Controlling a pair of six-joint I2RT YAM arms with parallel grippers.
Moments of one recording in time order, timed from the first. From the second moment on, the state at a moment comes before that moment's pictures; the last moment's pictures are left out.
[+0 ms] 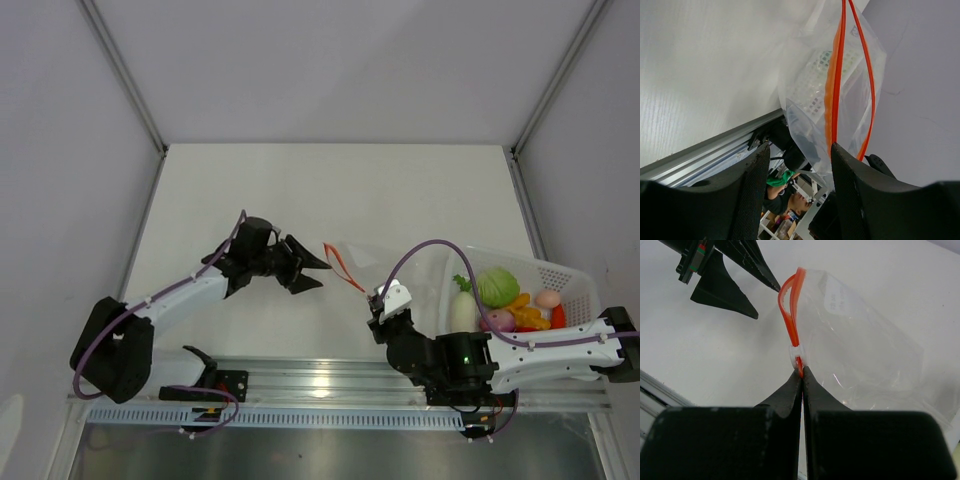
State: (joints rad) left arm -0.53 1.27 0.68 -0.12 0.56 -1.47; right arm 1.63 0.86 0.62 -0.17 1.10 0.28
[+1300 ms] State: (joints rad) left arm -0.57 1.36 0.77 -0.12 0.55 -1.49; right arm 1.63 0.85 0.62 -0.16 1.10 0.27
